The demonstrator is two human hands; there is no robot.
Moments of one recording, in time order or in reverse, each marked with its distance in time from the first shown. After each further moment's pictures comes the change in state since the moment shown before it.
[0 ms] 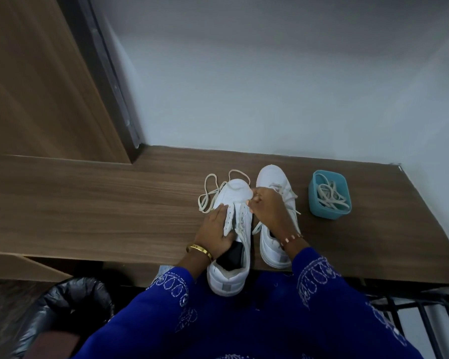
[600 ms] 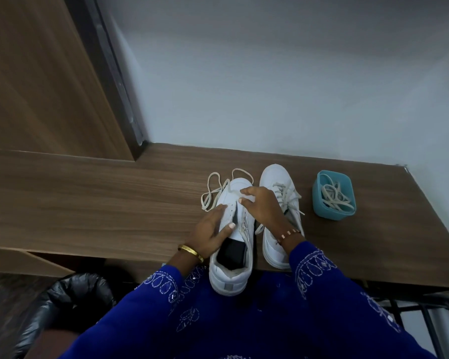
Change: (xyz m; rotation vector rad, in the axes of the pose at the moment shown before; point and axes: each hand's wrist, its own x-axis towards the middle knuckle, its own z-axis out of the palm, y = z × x) left_hand -0.008 -0.020 -0.010 -0.225 0.051 0.108; right_hand 0.007 -0.007 0.009 -0.056 -0.100 -0.141
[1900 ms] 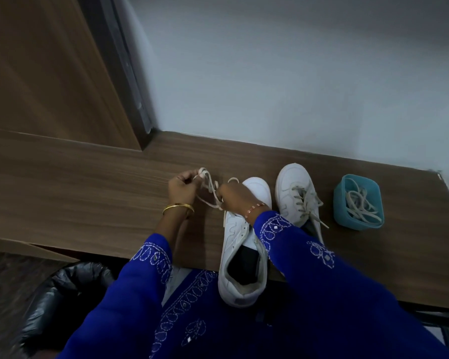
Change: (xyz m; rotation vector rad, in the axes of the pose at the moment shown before) left_hand 0.072 -0.025 -0.070 -0.644 0.606 -0.427; right_hand 0.074 -0.034 0.068 -0.621 -0.411 -0.335
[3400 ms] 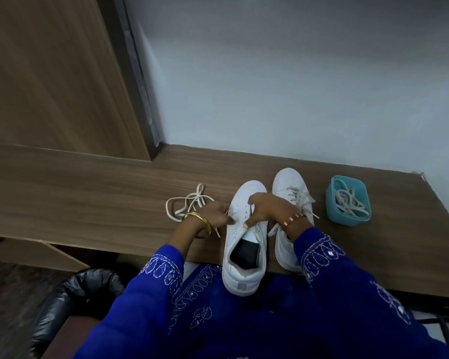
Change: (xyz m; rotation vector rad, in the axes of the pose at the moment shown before) left_hand -0.068 0.034 0.003 0.862 -0.802 -0.094; right_hand -0.096 -0.002 -0.052 0.192 -0.254 0.308
